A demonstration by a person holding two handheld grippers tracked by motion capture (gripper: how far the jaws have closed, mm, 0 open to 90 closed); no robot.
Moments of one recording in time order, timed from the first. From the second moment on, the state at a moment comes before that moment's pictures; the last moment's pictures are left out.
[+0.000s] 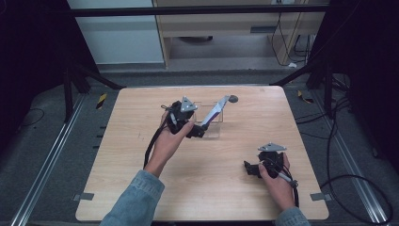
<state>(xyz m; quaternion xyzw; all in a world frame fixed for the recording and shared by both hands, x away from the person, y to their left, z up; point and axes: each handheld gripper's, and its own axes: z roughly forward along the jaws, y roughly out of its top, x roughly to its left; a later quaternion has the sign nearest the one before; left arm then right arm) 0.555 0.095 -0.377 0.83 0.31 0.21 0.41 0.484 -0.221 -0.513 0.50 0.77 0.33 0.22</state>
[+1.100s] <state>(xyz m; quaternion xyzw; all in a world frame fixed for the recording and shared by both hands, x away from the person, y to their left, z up) 0.537 0.195 -0.457 0.81 0.40 0.22 0.37 0.484 -0.221 -0.513 0.50 0.77 0.33 0.22</state>
